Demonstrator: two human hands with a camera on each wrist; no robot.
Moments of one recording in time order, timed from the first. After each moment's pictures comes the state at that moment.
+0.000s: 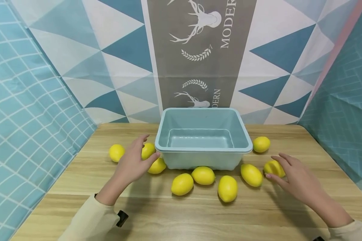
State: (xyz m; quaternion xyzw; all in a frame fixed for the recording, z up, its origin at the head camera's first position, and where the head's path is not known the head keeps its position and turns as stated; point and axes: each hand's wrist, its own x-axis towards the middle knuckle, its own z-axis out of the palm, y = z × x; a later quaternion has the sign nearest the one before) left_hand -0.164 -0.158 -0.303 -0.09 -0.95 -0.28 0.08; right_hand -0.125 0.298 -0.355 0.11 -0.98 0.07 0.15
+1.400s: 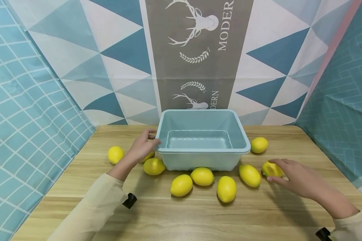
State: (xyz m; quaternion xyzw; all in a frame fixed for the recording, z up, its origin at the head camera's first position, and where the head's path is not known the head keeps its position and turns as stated) left_hand -0.221 -0.145 -0.295 -0.05 -0.89 -0.46 -0.07; right_hand -0.126 0.305 -0.336 0.13 -0.99 0.05 0.02
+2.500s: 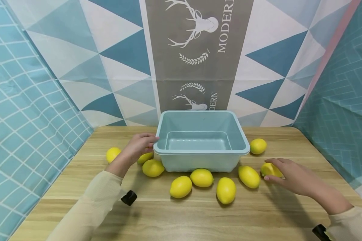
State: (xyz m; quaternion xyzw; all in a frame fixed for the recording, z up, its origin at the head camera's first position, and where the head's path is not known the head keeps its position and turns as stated) left_hand -0.238 -0.158 -0.300 0.01 -0.80 -0.58 -0.15; right_hand -0.133 0.301 -0.334 0.13 -0.99 0.06 0.01
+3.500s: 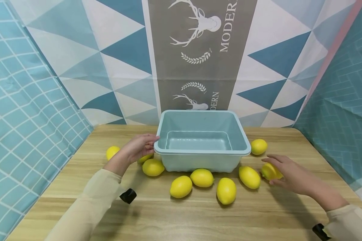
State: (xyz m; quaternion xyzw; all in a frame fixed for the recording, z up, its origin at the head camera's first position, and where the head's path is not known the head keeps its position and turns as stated) left_hand -0.245 -0.168 -0.305 -0.01 -0.71 -0.67 -0.22; right_hand -0.146 0.315 -0.348 0.22 -0.97 0.06 0.05
